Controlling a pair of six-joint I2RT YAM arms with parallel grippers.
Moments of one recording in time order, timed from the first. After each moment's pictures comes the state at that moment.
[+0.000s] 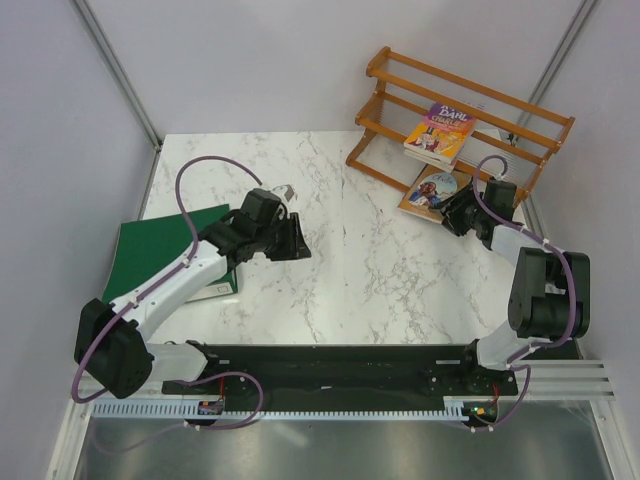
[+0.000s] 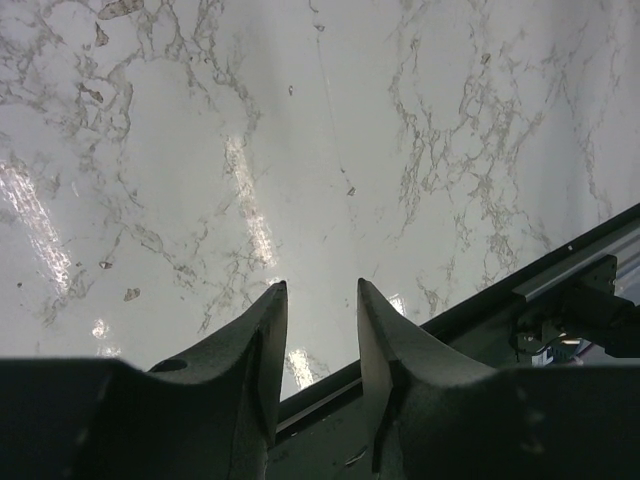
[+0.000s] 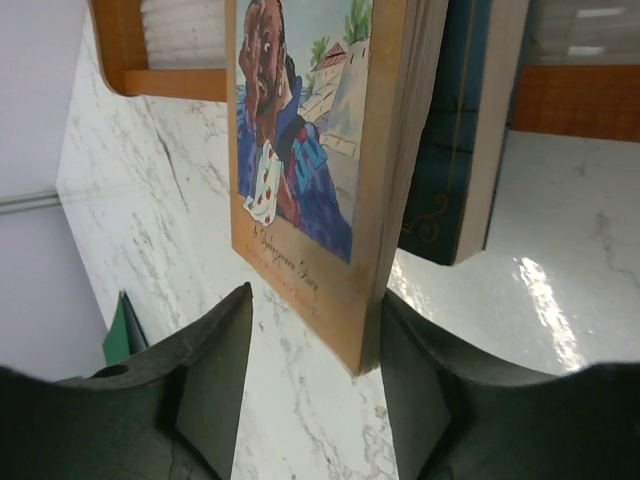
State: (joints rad) left arm -0.59 1.29 1.01 -0.53 0.15 -0.56; right arm -0.15 1.59 0.84 0.08 -0.40 0.82
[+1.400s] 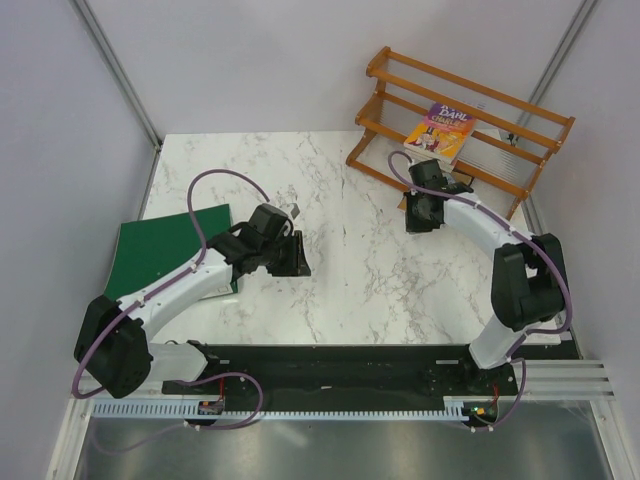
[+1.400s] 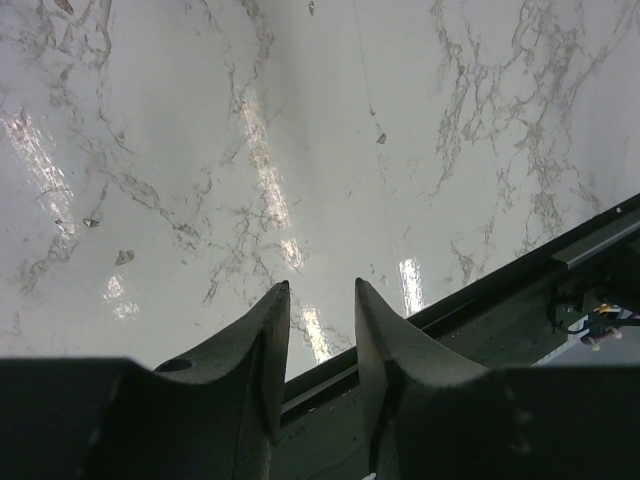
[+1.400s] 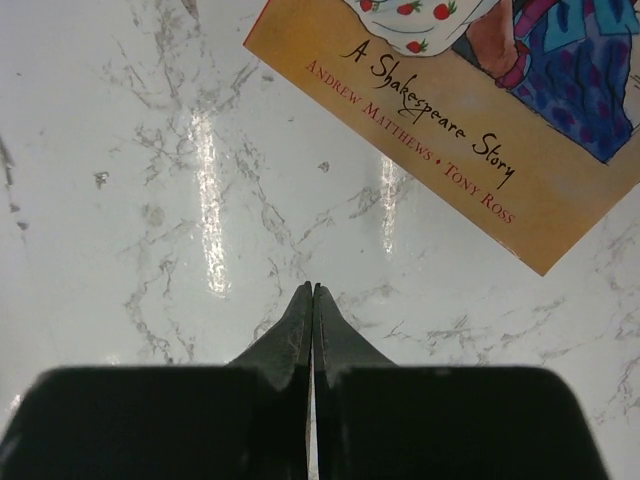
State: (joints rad) left arm -0.64 1.29 0.91 -0.53 0.16 -0.56; right arm 0.27 1.67 1.21 -0.59 0.07 0.28
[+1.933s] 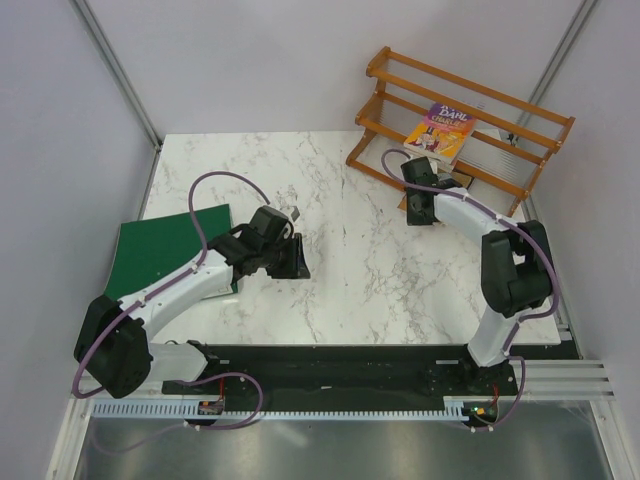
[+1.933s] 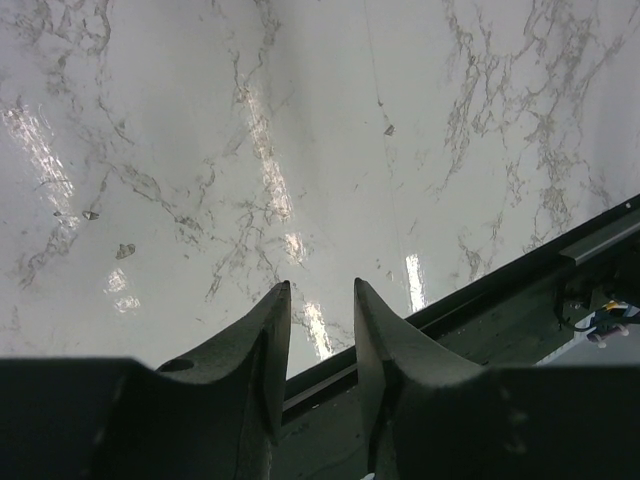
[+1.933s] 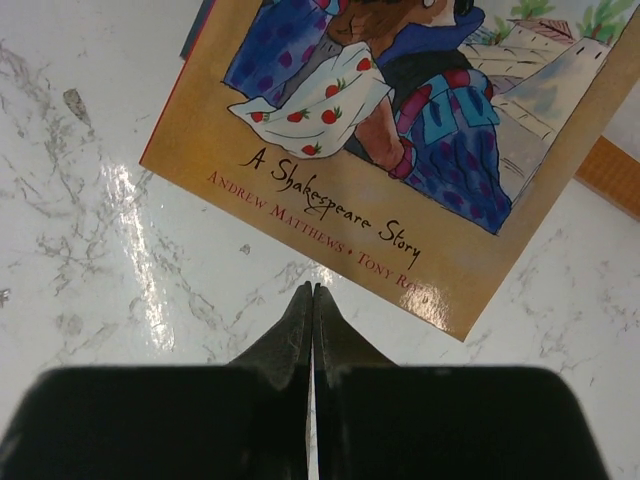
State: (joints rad) left arm -0.64 1.29 0.90 -0.53 0.16 -0.56; right arm 0.30 1.79 1.28 -0.55 0.31 0.28
